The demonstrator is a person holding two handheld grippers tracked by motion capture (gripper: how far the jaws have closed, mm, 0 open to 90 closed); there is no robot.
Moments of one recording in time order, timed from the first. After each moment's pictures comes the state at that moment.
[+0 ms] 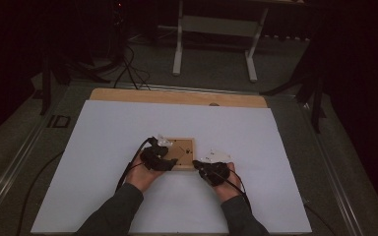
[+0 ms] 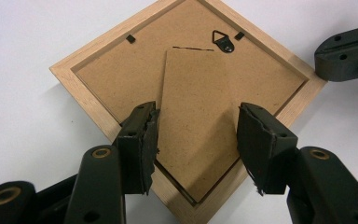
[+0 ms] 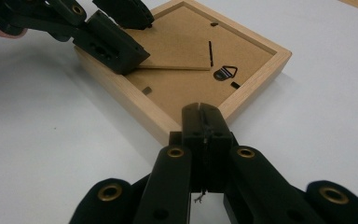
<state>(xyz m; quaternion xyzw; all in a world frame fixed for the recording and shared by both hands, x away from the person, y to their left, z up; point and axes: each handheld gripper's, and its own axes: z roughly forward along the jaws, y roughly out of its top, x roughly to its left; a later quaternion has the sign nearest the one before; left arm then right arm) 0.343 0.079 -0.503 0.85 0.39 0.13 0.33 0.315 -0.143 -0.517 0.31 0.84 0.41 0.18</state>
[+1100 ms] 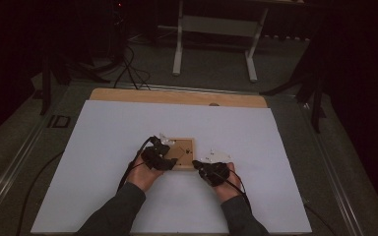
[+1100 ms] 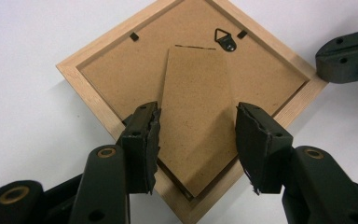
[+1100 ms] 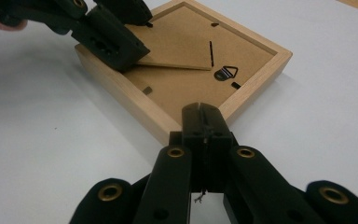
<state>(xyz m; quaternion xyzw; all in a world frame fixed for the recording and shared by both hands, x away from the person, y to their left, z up) 0.343 0.073 -0.493 0.85 0.40 0.13 0.30 0.315 -0.142 -0.517 0.31 0.84 0.41 0.18</state>
